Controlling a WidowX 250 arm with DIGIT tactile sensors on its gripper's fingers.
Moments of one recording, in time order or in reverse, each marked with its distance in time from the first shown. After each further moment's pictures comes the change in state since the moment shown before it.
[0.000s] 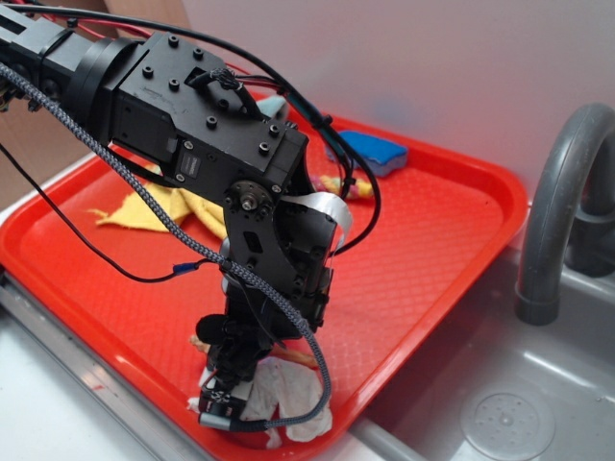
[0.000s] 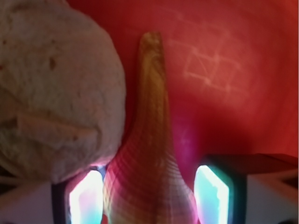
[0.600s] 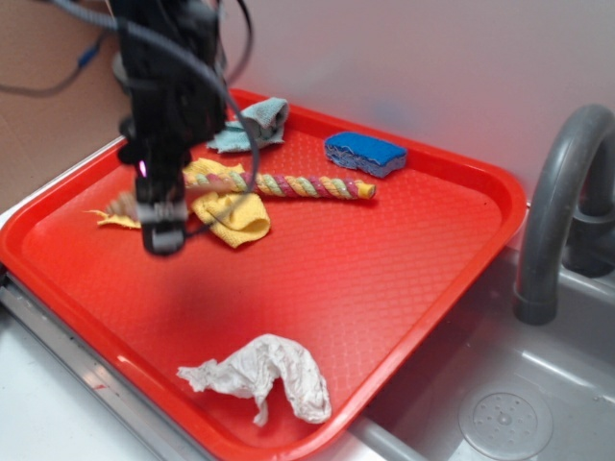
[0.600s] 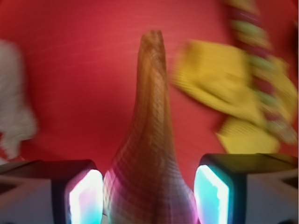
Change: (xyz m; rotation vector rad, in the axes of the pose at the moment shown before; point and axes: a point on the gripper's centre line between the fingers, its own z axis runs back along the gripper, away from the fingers) arm -0.095 0.103 0.047 -0.138 -0.020 0.595
